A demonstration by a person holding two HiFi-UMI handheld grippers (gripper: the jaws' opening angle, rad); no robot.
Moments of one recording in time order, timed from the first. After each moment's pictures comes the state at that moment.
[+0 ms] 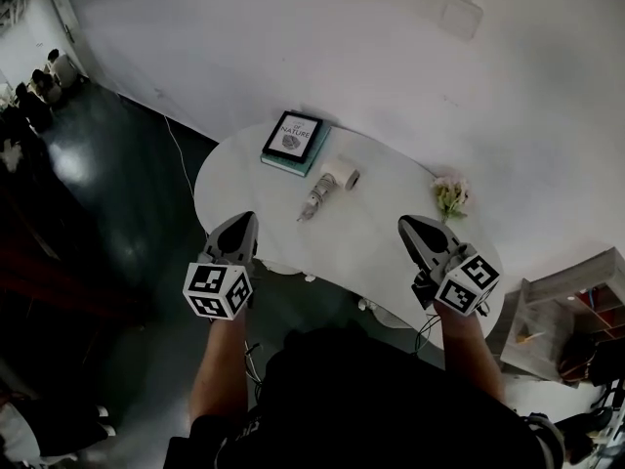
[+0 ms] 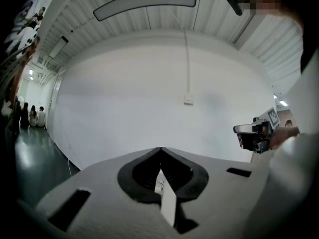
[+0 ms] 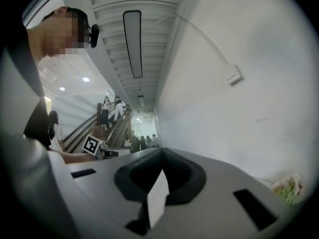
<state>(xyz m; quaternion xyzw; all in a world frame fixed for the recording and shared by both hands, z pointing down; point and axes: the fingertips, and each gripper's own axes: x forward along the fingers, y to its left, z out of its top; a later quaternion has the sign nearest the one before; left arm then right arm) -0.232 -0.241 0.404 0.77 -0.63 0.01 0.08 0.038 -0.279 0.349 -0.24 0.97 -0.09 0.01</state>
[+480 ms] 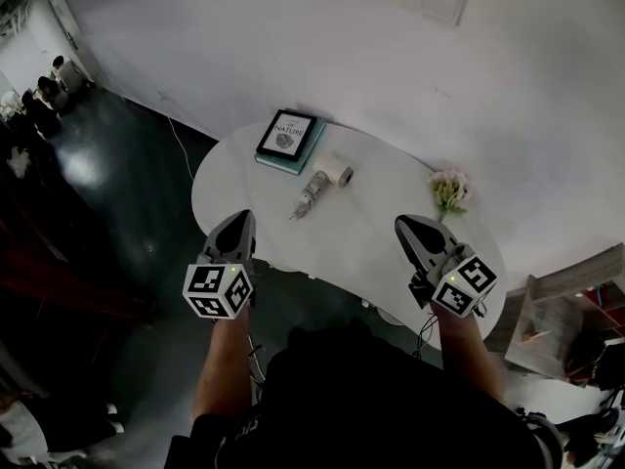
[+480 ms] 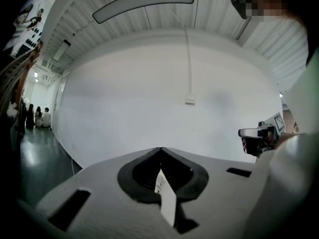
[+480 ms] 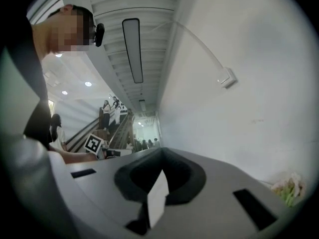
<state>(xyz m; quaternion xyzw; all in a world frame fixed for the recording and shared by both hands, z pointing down) -0.201 -0.251 0.394 0.75 -0.66 0.01 0.08 0.073 -0.287 0.350 -0.23 0.97 -0.08 0.04</state>
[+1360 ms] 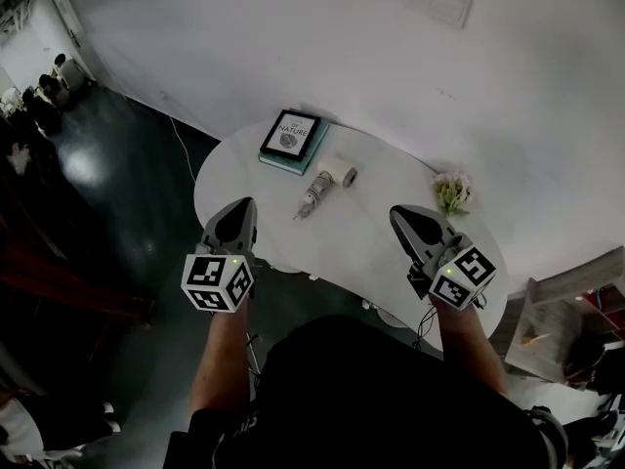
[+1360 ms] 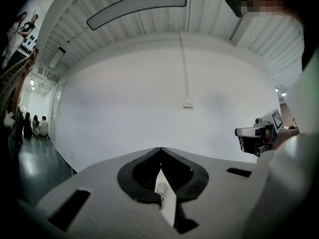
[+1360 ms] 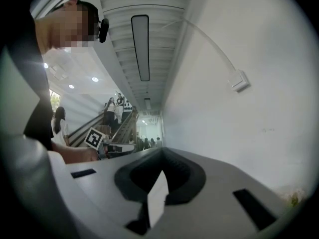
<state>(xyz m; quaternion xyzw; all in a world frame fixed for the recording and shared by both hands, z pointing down) -0.206 -0.258 0.369 0.76 -0.65 0.01 0.04 0.046 -0.288 0.337 -0.21 0.98 -0.04 0.03</state>
